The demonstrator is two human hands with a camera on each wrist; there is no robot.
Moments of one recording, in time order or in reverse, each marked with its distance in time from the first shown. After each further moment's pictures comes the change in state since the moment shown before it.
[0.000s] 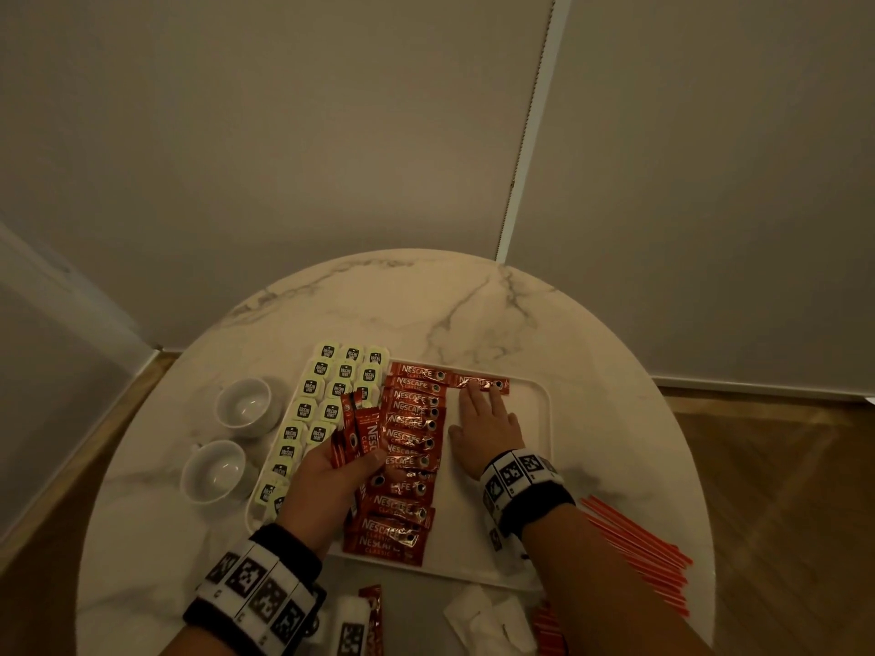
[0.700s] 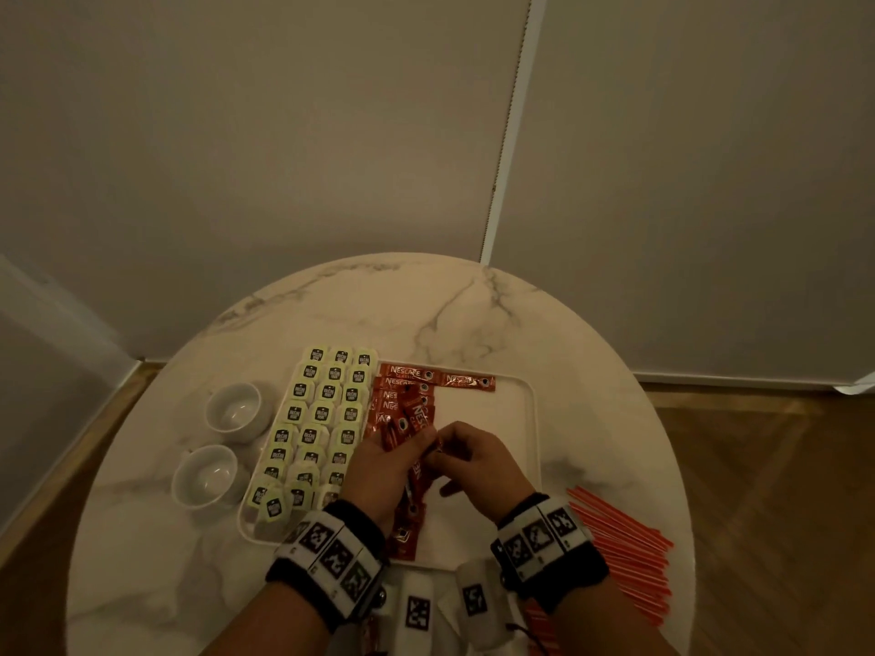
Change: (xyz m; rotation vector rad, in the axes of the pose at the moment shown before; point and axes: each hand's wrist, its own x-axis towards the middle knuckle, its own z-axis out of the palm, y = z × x) left_hand 0.003 0.000 0.058 -0.128 -0.023 -0.086; right_hand -0.084 -0.015 -0.014 1.079 0.067 -0.140
